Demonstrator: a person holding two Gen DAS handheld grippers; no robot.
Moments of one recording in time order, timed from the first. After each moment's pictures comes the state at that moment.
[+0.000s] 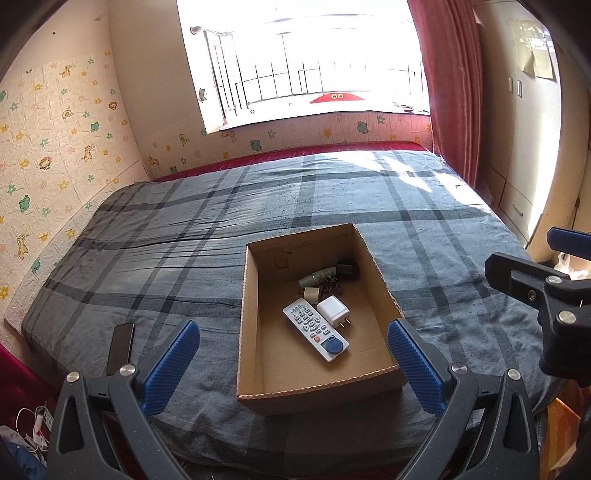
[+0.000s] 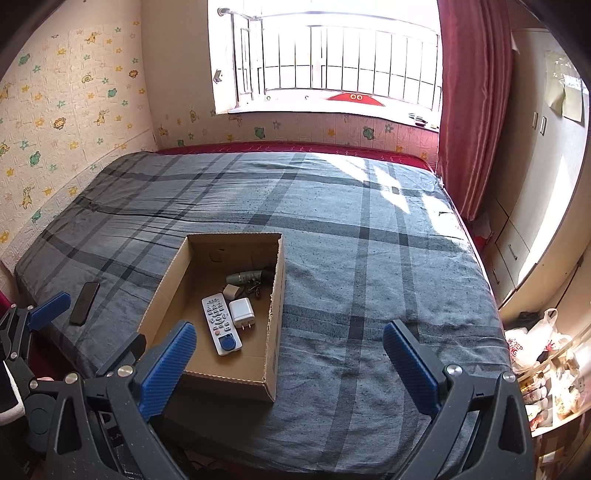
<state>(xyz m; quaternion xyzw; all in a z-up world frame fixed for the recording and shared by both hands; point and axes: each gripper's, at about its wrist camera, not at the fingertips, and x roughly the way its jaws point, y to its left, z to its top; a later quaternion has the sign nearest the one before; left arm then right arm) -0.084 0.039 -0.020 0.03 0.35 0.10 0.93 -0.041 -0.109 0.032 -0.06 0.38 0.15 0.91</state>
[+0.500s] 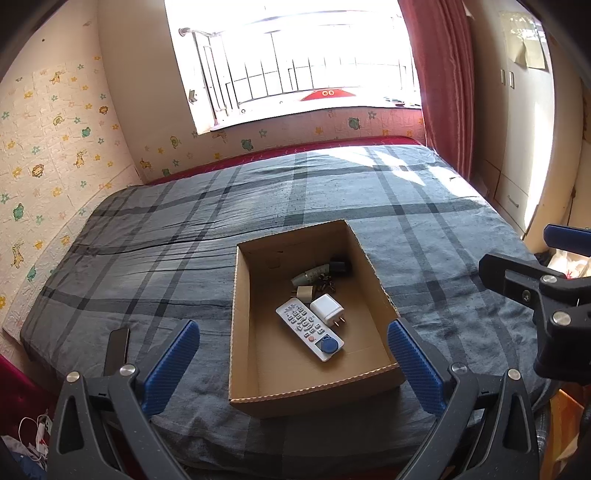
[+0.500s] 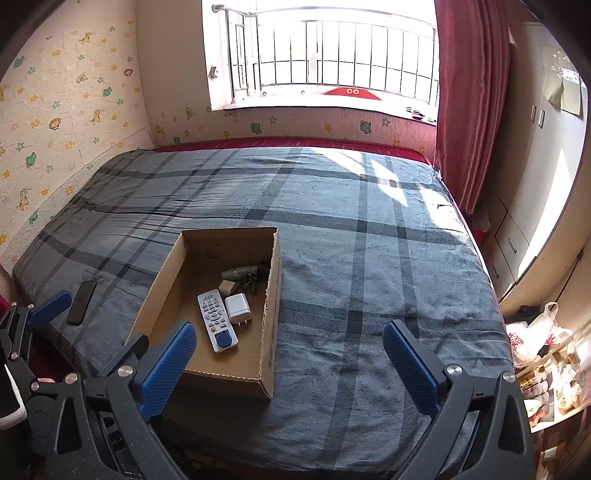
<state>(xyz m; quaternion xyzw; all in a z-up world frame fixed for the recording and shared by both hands) -0.077 0.032 -0.025 0.04 0.36 0.09 0.93 -0.035 -0.113 0.023 -0.06 0.39 0.15 0.91</state>
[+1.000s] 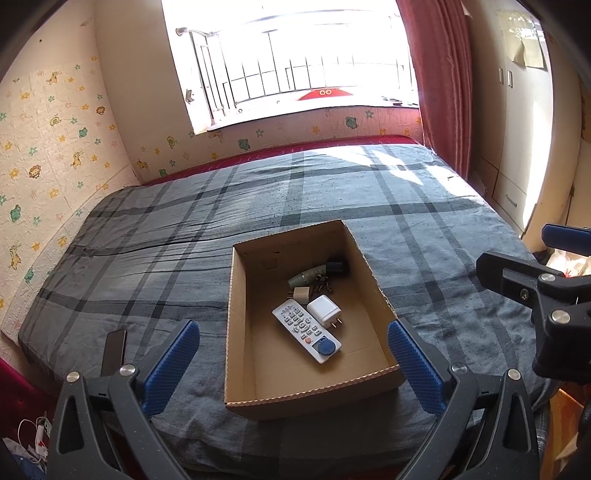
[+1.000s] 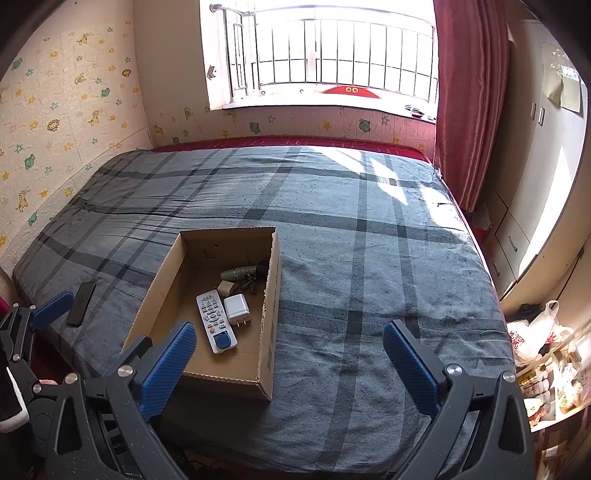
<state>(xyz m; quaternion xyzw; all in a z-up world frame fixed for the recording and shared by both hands) -0.073 0.032 -0.026 0.04 0.36 0.09 0.93 -0.033 -0.113 0.022 -0.05 0.39 0.15 0.91</state>
